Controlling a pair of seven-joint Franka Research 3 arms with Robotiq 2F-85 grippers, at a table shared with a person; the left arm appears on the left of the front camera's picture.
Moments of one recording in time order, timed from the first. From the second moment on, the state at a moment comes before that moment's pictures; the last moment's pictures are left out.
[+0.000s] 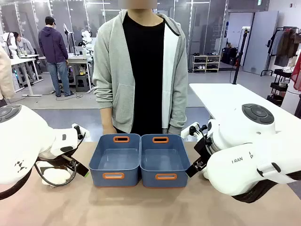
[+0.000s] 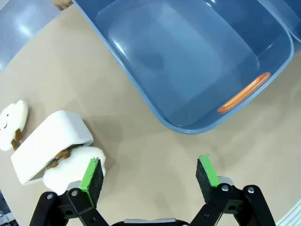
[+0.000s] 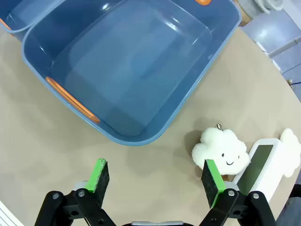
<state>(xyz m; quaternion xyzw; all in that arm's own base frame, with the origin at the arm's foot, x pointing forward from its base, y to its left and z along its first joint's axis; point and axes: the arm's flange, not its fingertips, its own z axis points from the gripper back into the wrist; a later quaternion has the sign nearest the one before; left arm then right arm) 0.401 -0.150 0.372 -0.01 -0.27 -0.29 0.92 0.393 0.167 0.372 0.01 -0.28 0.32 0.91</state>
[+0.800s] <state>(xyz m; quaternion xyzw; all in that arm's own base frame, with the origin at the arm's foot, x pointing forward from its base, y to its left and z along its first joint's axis) 0.401 -0.151 0.372 -0.01 -0.27 -0.29 0.92 0.393 0.167 0.372 0.01 -0.28 0.32 0.91</state>
